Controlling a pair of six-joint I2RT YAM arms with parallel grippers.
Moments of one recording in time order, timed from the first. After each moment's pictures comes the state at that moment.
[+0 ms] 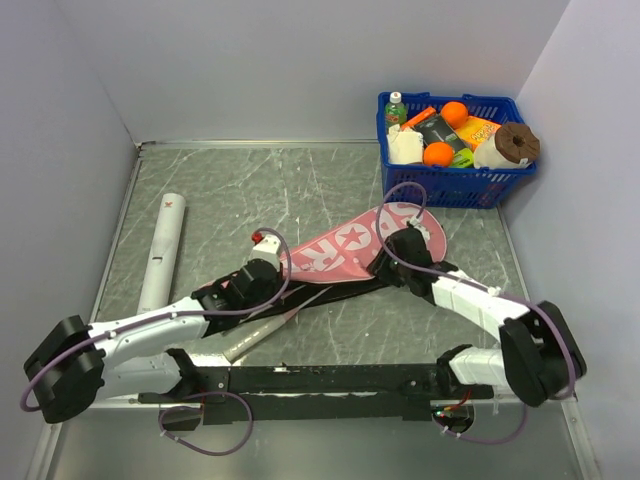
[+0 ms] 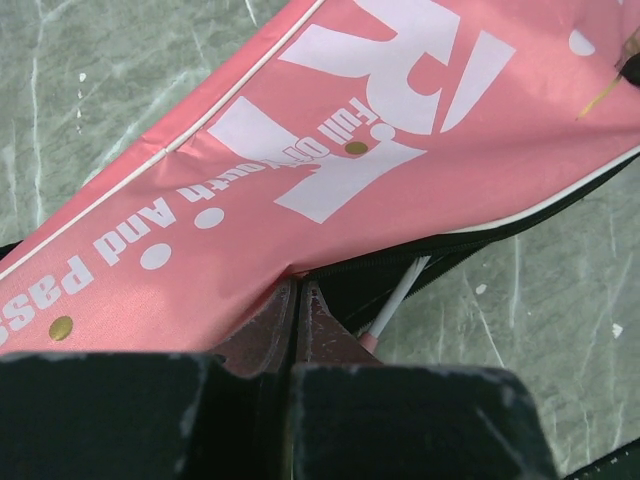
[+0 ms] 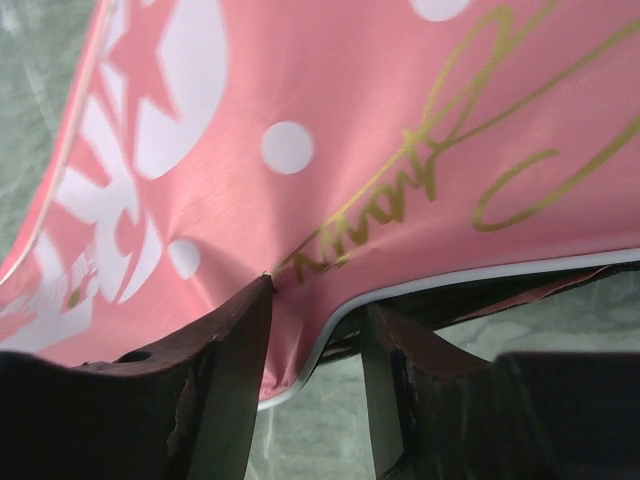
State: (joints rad) left arm -0.90 1.12 0.54 -0.04 -0.36 -0.51; right arm 0.46 1.28 0.58 -0.13 0.09 0.86
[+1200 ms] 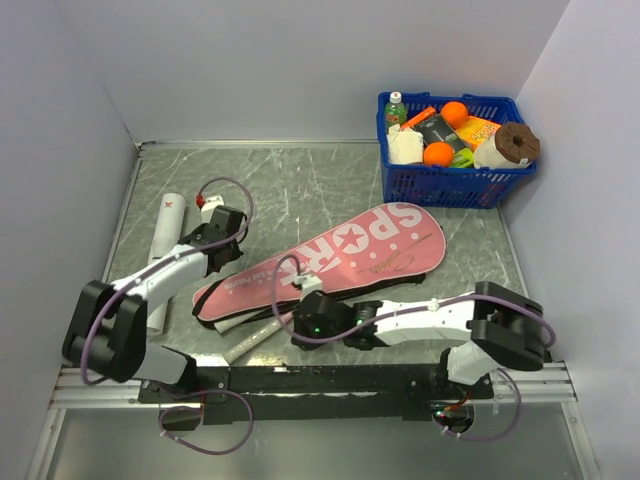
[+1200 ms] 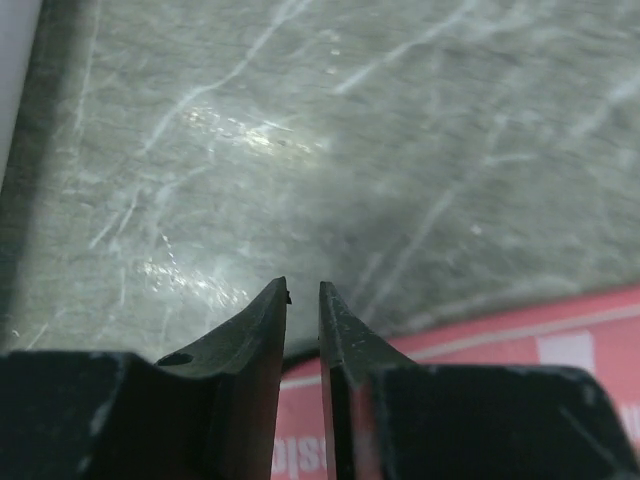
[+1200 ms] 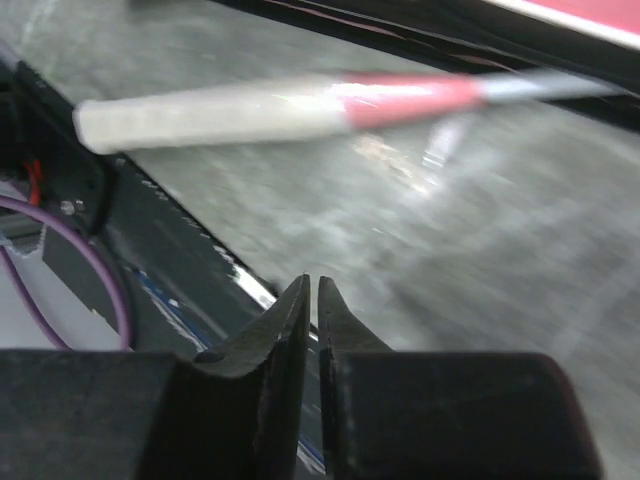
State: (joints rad) left arm -0.40 1.37 0.80 -0.31 -0.45 -0.59; right arm 1.25 1.46 0.71 -0.04 0.09 0.81
